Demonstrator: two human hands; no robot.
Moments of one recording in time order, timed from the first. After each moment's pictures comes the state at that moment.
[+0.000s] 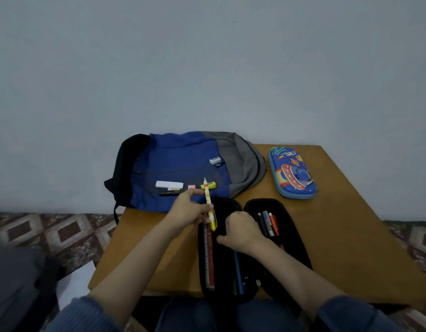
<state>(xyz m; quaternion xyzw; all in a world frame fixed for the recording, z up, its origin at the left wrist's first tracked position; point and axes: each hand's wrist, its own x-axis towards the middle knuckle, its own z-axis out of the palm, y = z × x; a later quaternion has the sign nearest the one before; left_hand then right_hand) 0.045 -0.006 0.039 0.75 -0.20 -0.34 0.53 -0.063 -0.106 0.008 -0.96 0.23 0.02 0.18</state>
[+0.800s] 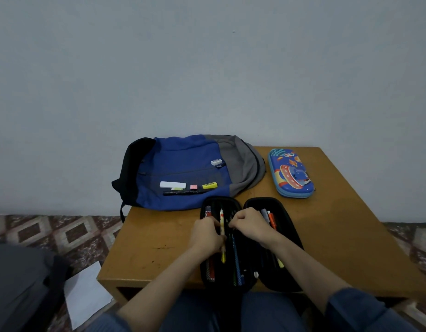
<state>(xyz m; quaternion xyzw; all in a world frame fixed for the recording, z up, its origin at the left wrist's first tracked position) -0.009 -0.007 0.003 0.87 -0.26 -0.26 0.31 -0.083 -0.118 0.015 -0.83 0.33 -0.03 0.46</state>
